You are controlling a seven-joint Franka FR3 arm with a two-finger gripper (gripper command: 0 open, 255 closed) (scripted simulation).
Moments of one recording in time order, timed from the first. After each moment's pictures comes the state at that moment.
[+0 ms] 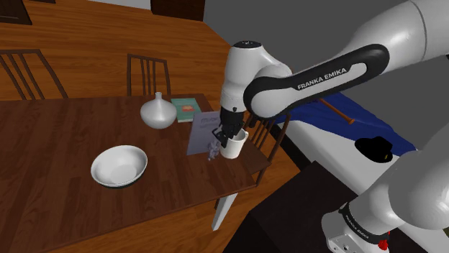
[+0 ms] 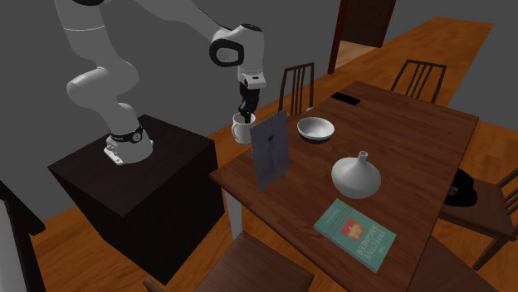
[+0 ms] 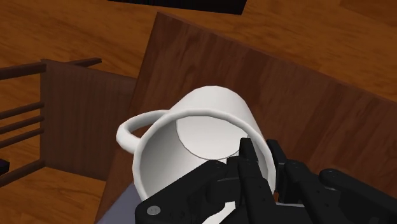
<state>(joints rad) 0.11 0.07 0.41 -2.23 -0.06 2.24 0.49</state>
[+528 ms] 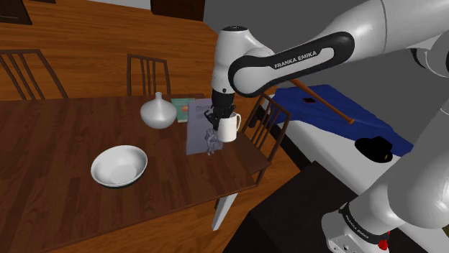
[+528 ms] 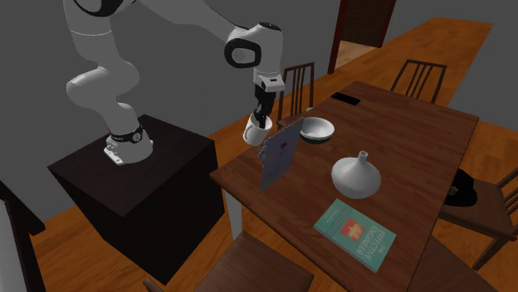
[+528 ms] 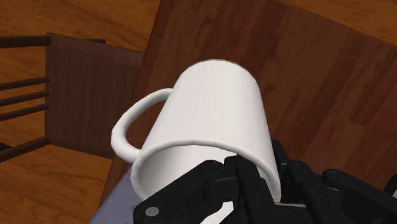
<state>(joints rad) 0.08 0.22 0.37 -2.00 -0.13 2.16 0.44</state>
